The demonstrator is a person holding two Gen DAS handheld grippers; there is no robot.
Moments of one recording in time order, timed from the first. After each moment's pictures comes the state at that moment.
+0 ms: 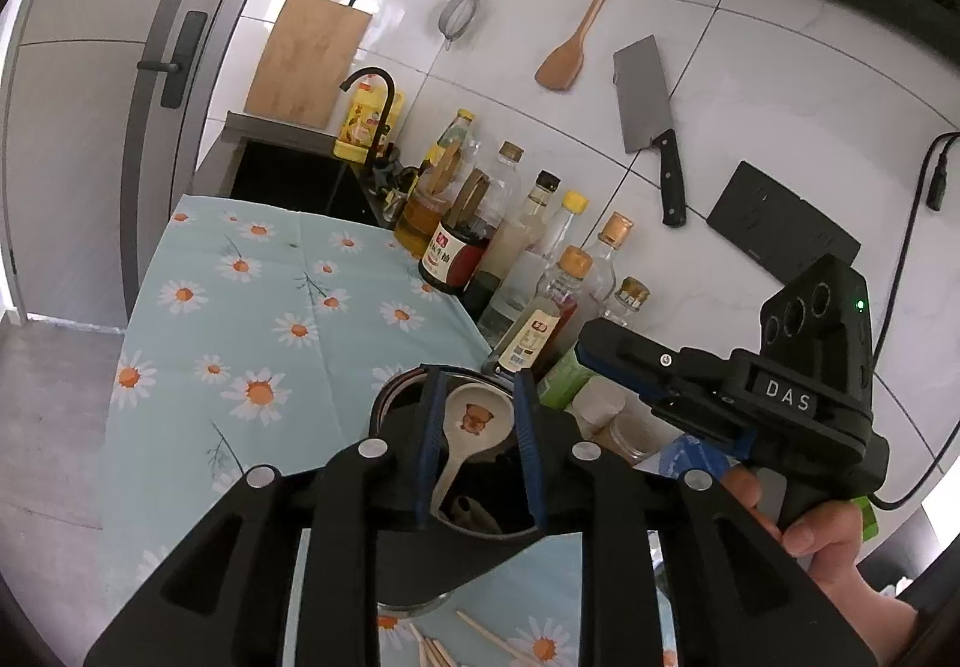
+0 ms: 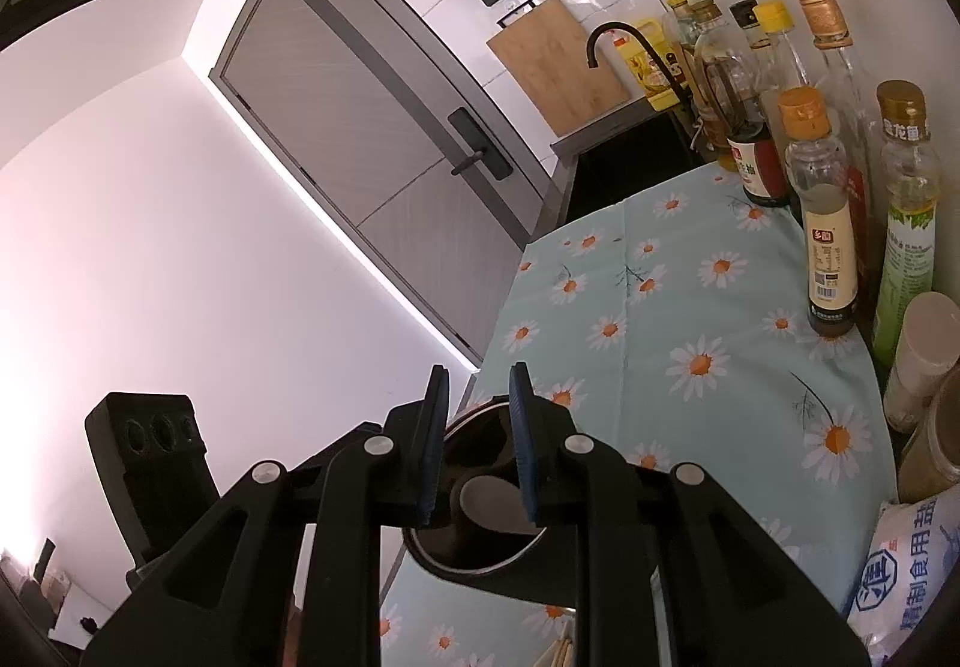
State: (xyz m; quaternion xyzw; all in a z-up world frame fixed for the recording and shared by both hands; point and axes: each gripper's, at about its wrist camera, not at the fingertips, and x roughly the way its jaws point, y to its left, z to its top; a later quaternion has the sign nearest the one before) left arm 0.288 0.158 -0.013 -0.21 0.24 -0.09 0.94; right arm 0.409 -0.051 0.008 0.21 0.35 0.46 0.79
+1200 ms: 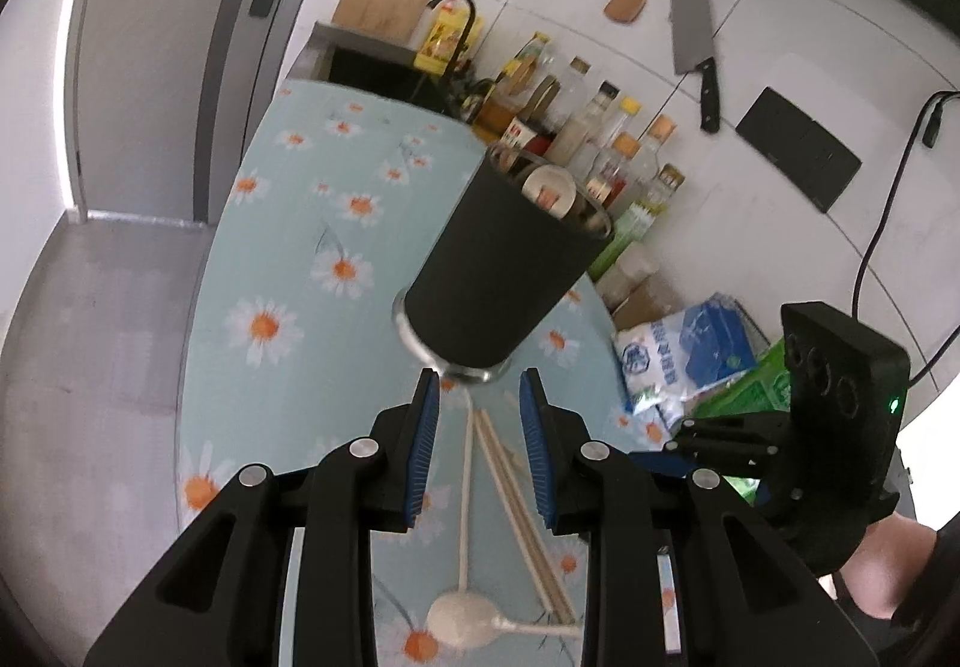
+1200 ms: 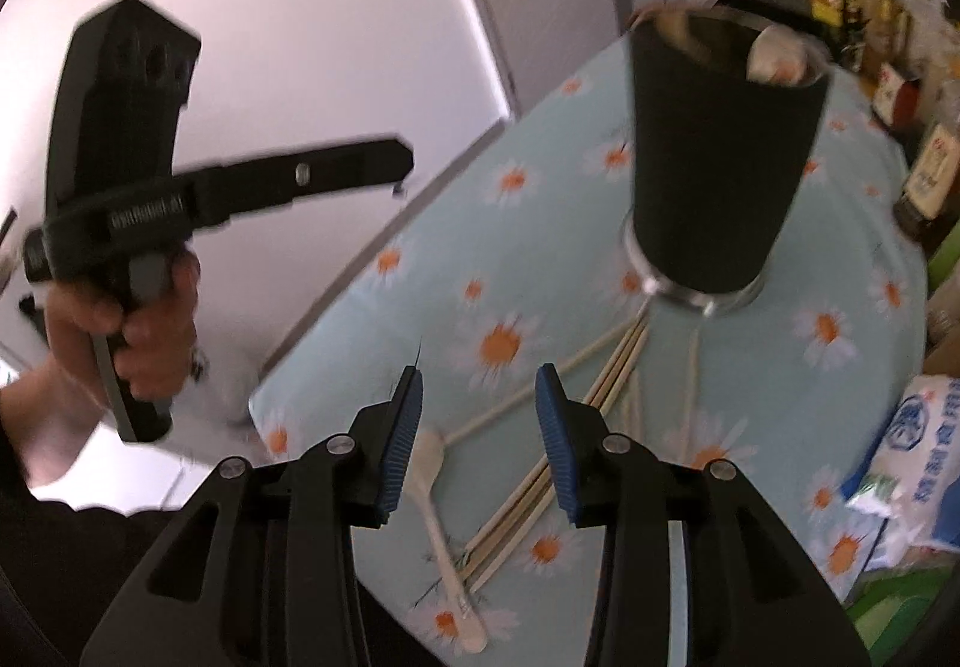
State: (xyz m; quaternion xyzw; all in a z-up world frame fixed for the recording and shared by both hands) left arm 0.155 0.157 -0.064 -0.24 0.34 -0.03 0.91; right arm 0.220 -0.010 -0.070 -0.14 0.47 0.56 0.67
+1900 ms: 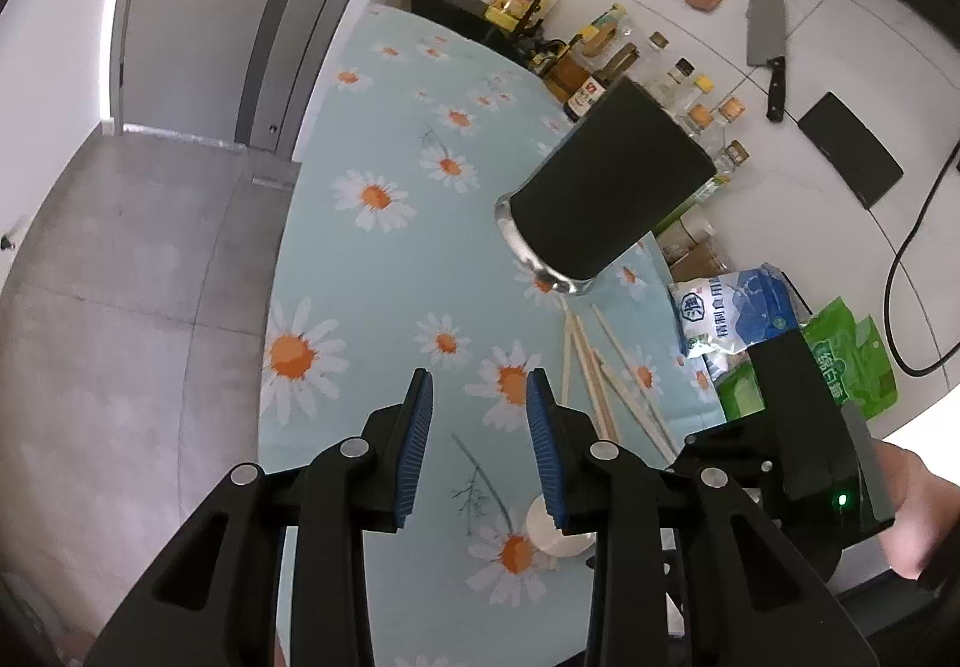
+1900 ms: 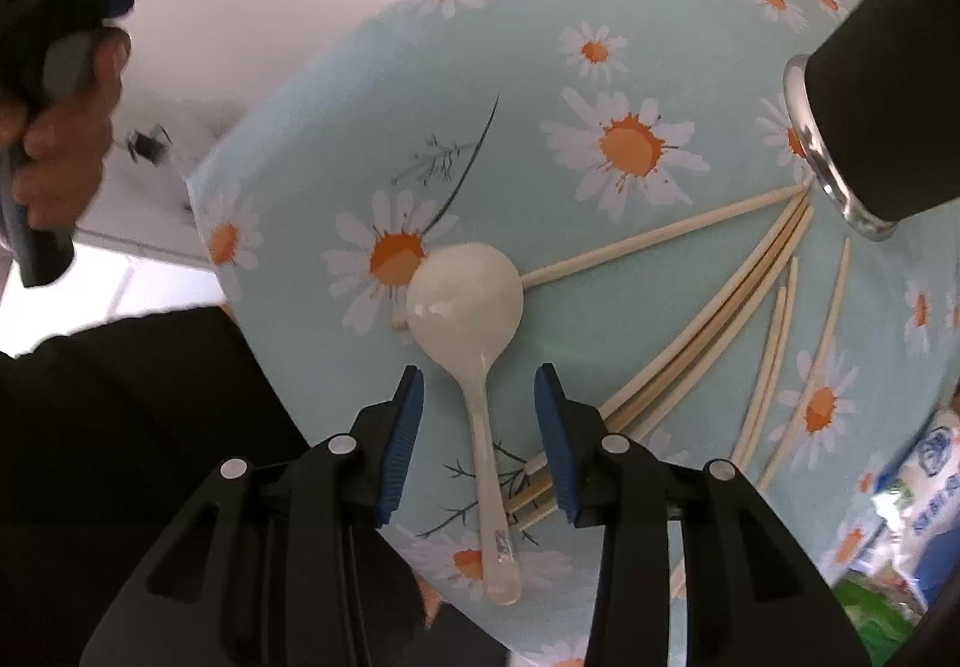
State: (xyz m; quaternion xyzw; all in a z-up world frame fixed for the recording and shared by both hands) left arm 0.102 0.195 -0.125 -0.30 0.39 0.00 0.87; right arm 0.139 0.054 -0.157 -0.39 0.54 0.51 0.54
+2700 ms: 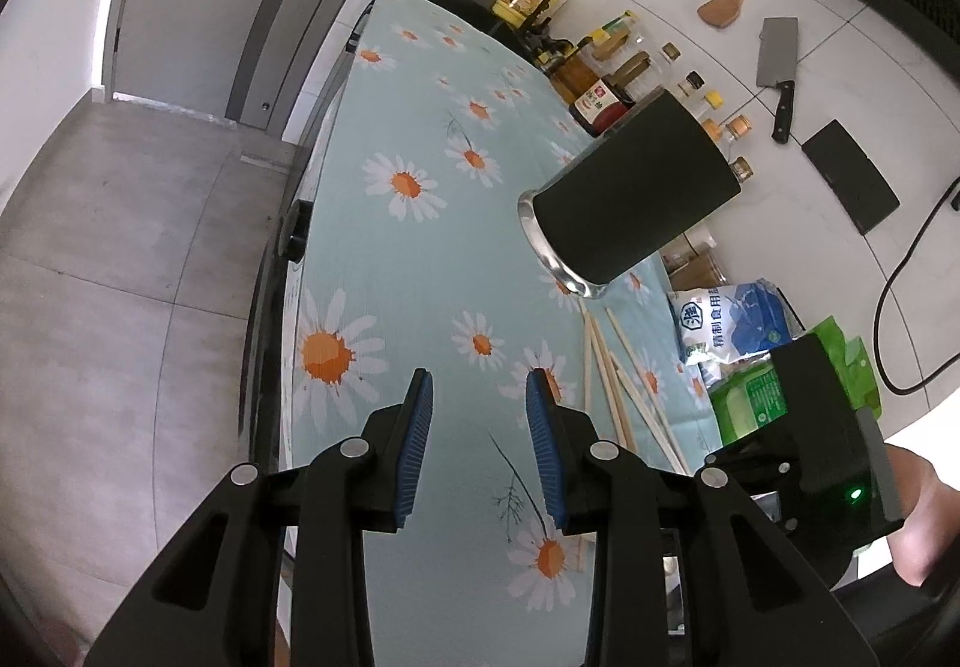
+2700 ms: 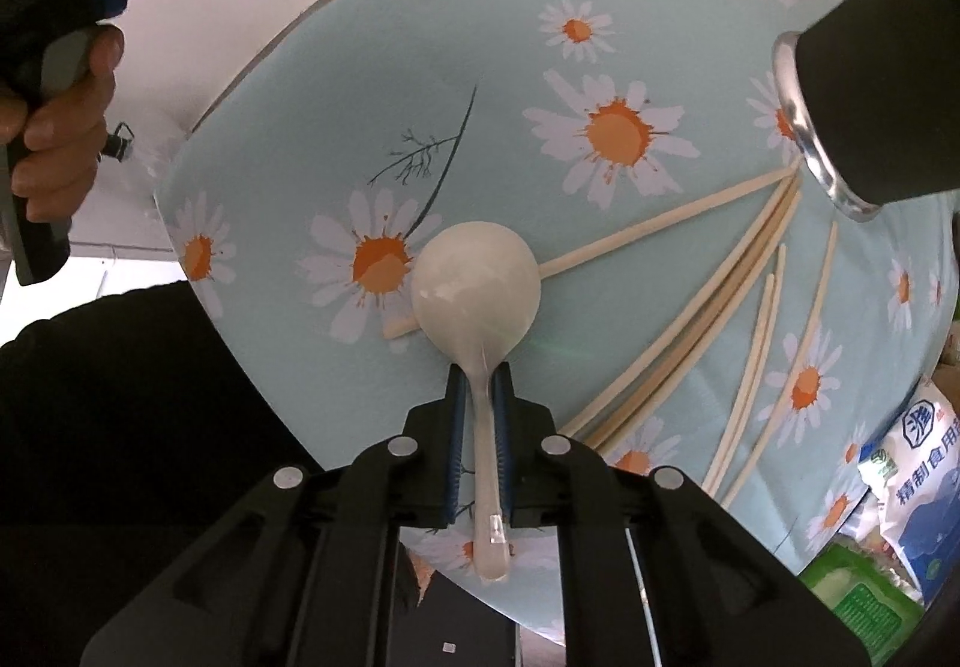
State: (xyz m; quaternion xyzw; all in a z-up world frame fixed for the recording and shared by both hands) left arm 0.101 0.222 -0.148 -0.34 0.39 -0.03 0.86; right arm 0.138 0.059 -0.159 -0.39 0.58 0.46 0.54
